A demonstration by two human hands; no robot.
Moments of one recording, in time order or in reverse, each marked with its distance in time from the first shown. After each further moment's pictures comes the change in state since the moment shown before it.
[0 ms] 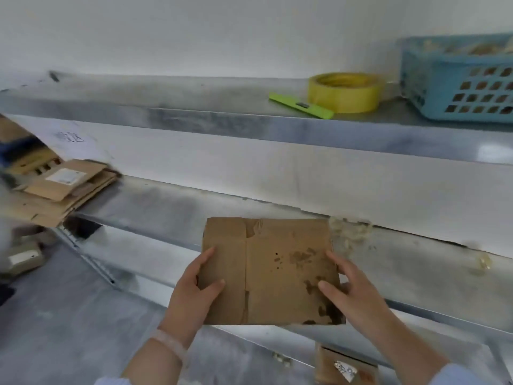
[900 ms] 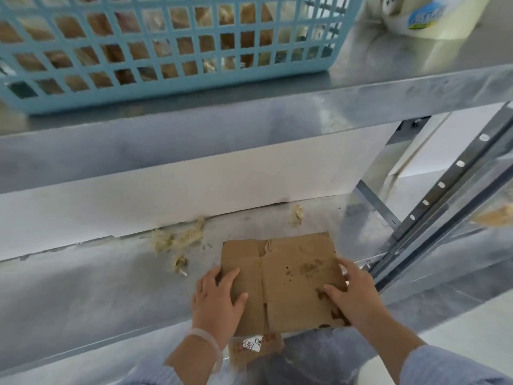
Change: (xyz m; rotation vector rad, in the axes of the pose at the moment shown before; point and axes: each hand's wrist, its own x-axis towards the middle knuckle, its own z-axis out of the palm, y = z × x) left_hand 0.021 -0.027 0.364 0.973 -0.550 0.411; right_hand -0.057 0.204 -0.208 -0.130 0.536 0.573
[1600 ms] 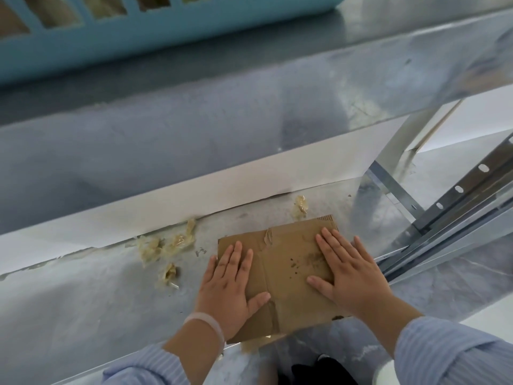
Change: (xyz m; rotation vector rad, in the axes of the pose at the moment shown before) left_hand 0.056 0.003 0.009 0.446 -0.162 0.374; right_hand 0.057 -0.004 0.015 -0.811 -0.051 -0.425
